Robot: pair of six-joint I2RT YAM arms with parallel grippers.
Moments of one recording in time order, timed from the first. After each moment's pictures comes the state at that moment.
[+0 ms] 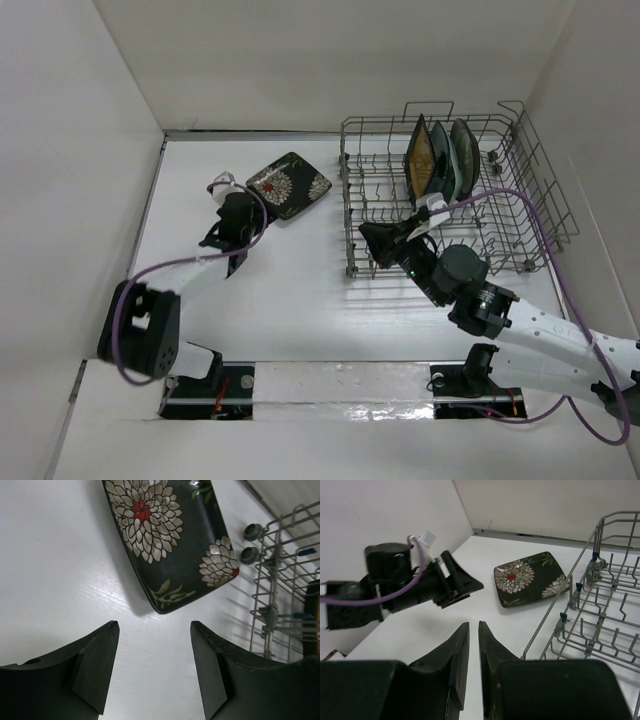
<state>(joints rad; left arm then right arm) -0.33 1.32 0.66 0.20 -0.25 -0.79 1.05 0.87 0.77 0.22 0.44 0.27</state>
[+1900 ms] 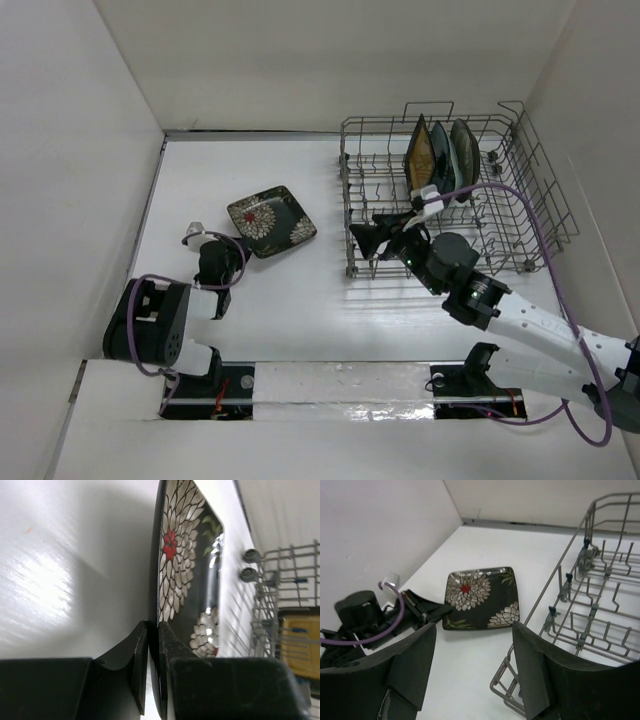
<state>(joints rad) -0.15 1.48 0.24 0.87 -0.10 -1.07 0.92 0.91 0.74 0.23 0.31 0.32</state>
